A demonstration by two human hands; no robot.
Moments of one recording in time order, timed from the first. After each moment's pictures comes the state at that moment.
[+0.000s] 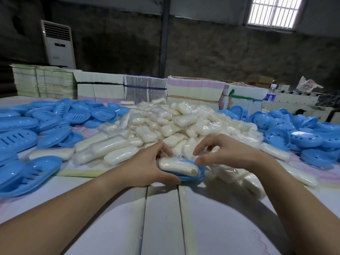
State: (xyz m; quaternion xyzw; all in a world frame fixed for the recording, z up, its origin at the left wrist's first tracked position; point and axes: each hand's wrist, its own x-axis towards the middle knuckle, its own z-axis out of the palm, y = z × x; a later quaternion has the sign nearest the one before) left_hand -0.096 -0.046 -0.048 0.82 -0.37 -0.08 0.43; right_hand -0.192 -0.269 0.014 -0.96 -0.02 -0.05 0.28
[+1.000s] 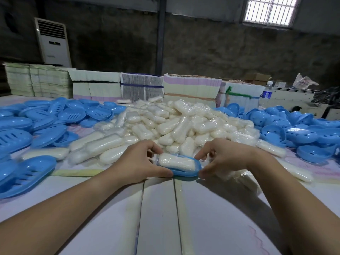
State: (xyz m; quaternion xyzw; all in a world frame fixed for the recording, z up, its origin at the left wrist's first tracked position) left_hand -0.091 -0.048 -0.056 0.85 -0.30 0.01 0.44; right_hand -0.186 -0.286 0.001 -0.99 0.00 0.02 0.17
